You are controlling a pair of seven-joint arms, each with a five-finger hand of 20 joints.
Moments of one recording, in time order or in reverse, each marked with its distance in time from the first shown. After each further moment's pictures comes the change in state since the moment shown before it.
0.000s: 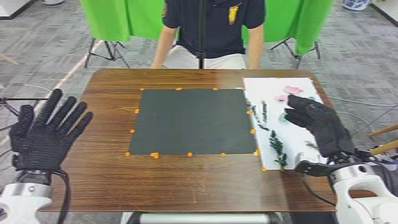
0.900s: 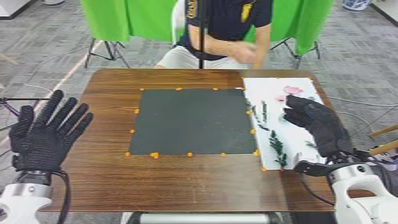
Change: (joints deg) left arm 0.3 -0.1 0.0 -0.3 -0.5 0.6 0.1; right arm 0.2 -0.1 -0.3 0.1 -0.1 0.0 -0.1
